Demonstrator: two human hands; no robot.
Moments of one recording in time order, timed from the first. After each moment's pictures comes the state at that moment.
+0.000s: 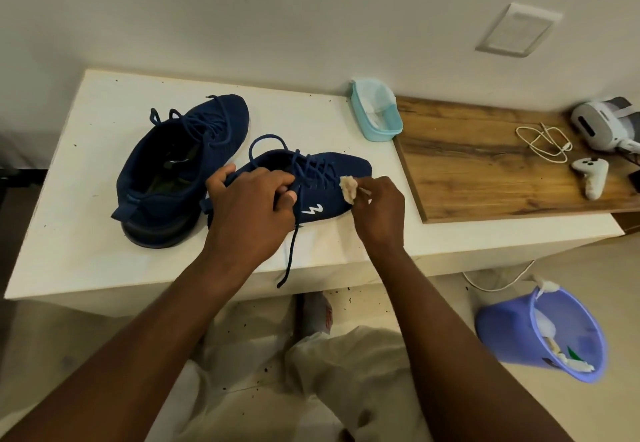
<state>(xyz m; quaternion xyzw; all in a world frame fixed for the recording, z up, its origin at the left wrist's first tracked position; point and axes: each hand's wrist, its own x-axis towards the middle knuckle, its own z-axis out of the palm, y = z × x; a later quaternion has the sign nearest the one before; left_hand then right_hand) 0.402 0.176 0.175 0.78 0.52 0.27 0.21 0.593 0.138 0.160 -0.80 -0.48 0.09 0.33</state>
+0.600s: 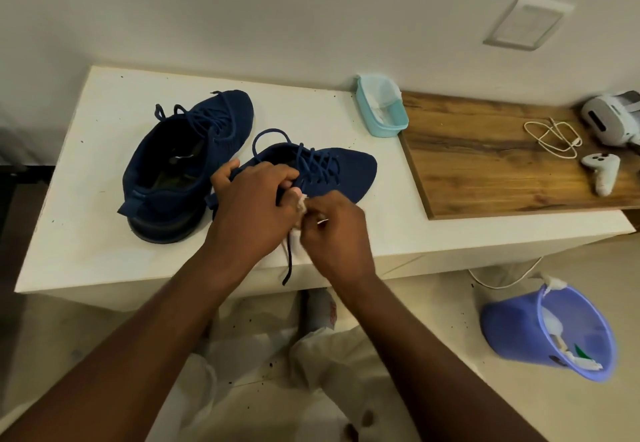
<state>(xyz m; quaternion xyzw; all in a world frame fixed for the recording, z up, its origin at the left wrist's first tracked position) 0.400 0.179 0.178 0.78 0.51 0.28 0.23 0.526 0.116 0.159 -0.74 -0.59 0.12 0.31</state>
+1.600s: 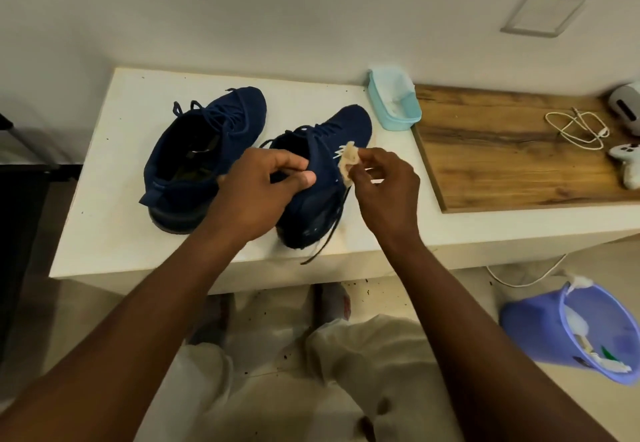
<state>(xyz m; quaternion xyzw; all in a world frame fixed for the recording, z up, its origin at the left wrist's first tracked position) 0.383 0.182 0.199 0.68 0.50 0.29 0.45 0.568 0.135 0.179 -0.75 -0.48 0.14 0.43</state>
